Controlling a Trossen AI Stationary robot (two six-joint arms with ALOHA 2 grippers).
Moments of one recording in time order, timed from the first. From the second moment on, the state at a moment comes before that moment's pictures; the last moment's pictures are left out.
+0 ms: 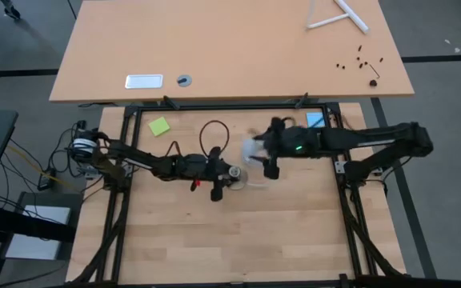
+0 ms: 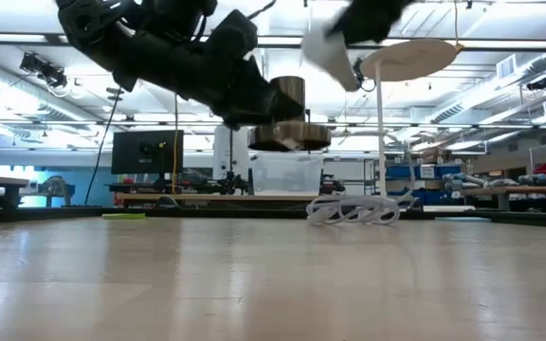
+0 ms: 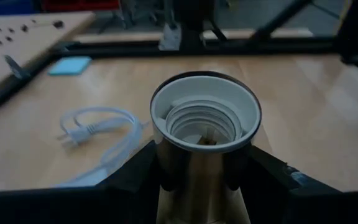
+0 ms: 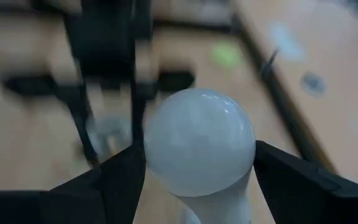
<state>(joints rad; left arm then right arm) -0.03 1.61 0.73 0.59 -0.09 0.00 0.03 1.25 1.11 -0.36 0.27 -0.01</state>
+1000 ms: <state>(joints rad) -0.02 1.52 0.95 0.33 -0.11 0.02 0.13 1.27 1.11 0.05 0.20 0.28</state>
